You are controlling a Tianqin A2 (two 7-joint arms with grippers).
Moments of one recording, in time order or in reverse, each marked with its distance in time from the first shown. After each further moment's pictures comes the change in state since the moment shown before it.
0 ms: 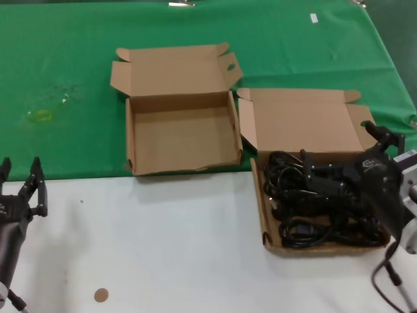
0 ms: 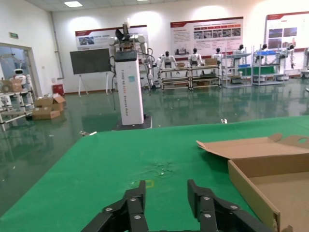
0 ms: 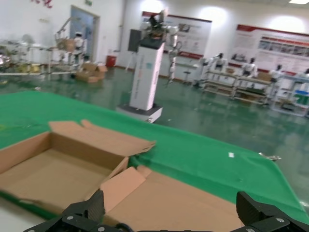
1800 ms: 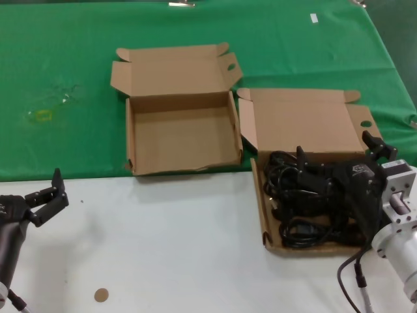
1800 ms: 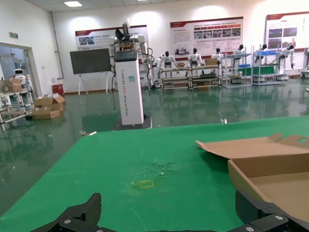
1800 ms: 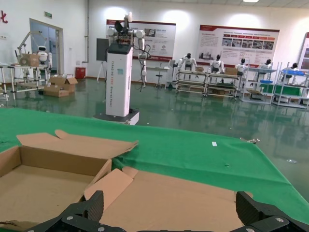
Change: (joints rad) left arm 0.000 0.000 0.000 0.000 0.000 0.000 0.000; right arm 0.009 -0.390 0.239 -0.135 -0.262 -0.162 0.020
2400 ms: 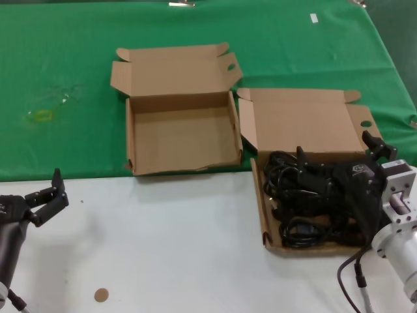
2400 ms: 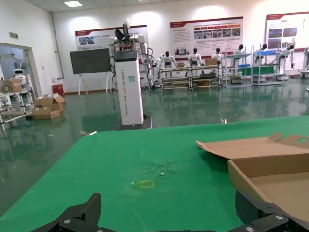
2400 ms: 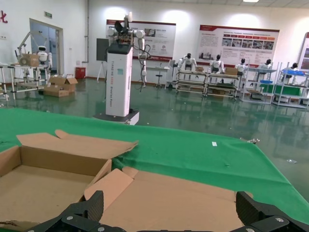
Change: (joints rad) left arm 0.000 0.000 0.000 0.000 0.000 0.000 0.000; right arm 0.000 0.000 0.000 0.000 0.000 0.000 0.000
